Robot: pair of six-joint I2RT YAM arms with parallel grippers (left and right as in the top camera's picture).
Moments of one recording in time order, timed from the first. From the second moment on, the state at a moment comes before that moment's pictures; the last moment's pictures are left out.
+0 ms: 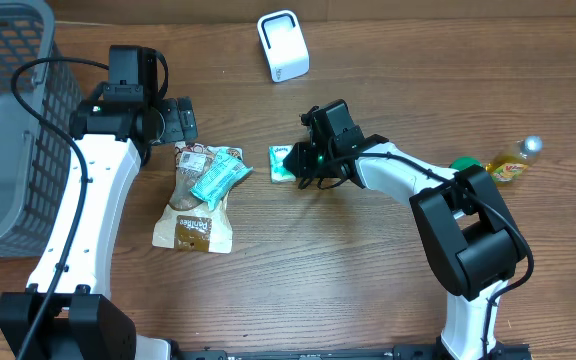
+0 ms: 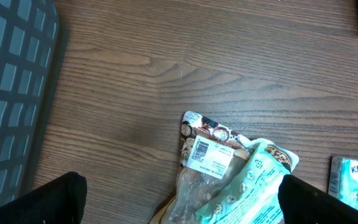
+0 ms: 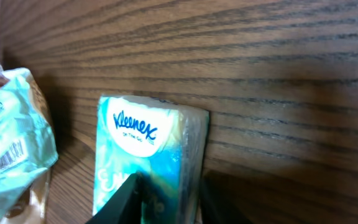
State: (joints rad) left arm -0.05 1.62 1.45 -0.89 -0.17 -0.23; right arm 0.48 2.06 1.24 -0.20 -0.36 0.48
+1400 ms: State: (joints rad) left arm -0.05 1.62 1.45 -0.89 -0.17 -0.23; right arm 0.06 1.68 1.23 -0.56 -1.55 0.13
